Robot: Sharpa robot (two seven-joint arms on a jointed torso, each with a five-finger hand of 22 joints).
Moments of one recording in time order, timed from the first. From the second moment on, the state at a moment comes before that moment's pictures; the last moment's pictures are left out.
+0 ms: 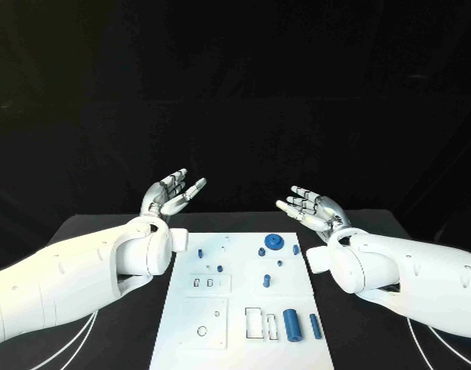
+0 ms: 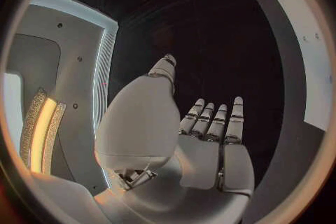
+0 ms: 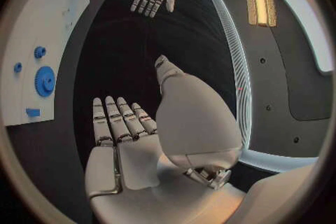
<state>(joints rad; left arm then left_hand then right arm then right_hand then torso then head) 1.15 -0.69 -0.04 1.34 0.04 -0.61 0.51 1.43 -0.15 0.06 0.28 0.24 0.36 0.15 0.04 0.05 0.28 0.14 0.03 0.03 0.25 0.19 0.03 0.03 0.10 0.37 0.27 0.04 0.05 1.16 -0.77 -0.13 1.47 -0.04 -0.57 0.39 1.39 -0.13 0.19 0.27 0.06 0.32 0.15 0.03 0.04 0.40 0.25 0.03 0.04 0.40 0.23 0.04 0.05 0.10 0.33 0.28 0.04 0.04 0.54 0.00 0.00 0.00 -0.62</state>
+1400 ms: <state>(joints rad) 1.17 -0.95 -0.02 1.71 -0.07 -0.43 0.47 1.50 -0.20 0.32 0.28 0.24 0.92 0.19 0.24 0.21 1.17 0.12 0.10 0.10 1.12 0.05 0.76 0.69 0.18 0.90 0.15 0.95 0.58 1.31 -0.72 -0.14 1.36 -1.41 -0.32 0.01 1.37 -0.28 0.49 0.06 0.06 1.04 0.14 0.18 0.23 1.25 0.08 0.06 0.10 1.46 0.00 1.07 1.02 0.10 1.37 0.08 1.09 0.94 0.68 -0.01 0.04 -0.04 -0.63</state>
